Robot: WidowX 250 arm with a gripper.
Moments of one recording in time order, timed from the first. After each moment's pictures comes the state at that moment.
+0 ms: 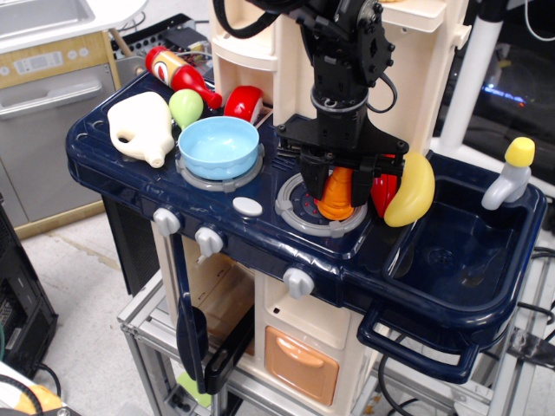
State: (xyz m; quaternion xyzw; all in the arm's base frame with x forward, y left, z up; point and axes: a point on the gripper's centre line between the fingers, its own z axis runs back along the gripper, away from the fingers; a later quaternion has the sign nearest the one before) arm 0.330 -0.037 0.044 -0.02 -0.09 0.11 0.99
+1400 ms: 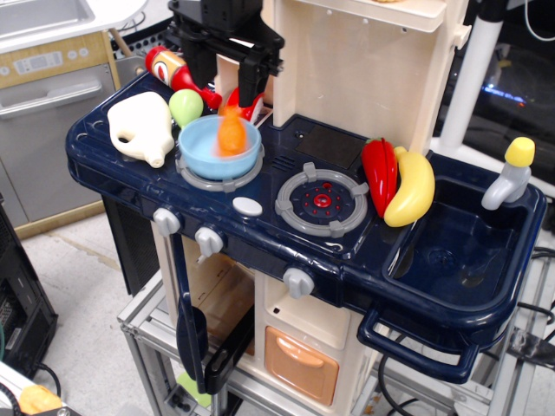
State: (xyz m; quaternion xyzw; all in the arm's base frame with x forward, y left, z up) arm 0.337 0.077 0.103 0.05 -0.08 0.01 1.00
